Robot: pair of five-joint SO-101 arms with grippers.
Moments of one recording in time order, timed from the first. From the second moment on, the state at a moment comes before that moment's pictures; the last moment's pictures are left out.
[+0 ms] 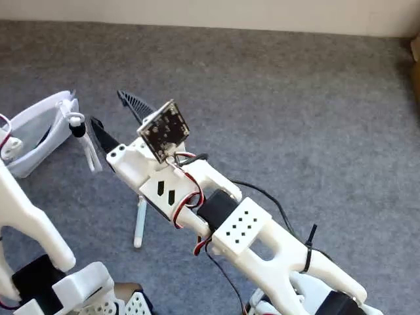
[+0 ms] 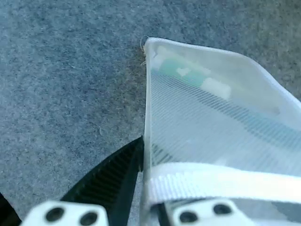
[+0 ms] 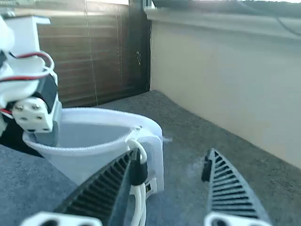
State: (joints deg) left arm -43.8 -12.5 -9.8 100.5 27.1; right arm -53.8 -30.9 36.6 4.3 2.1
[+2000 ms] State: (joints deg) left arm -45.7 -12.4 -9.8 100.5 27.1; right arm -47.2 64.2 -68.3 83.1 -36.5
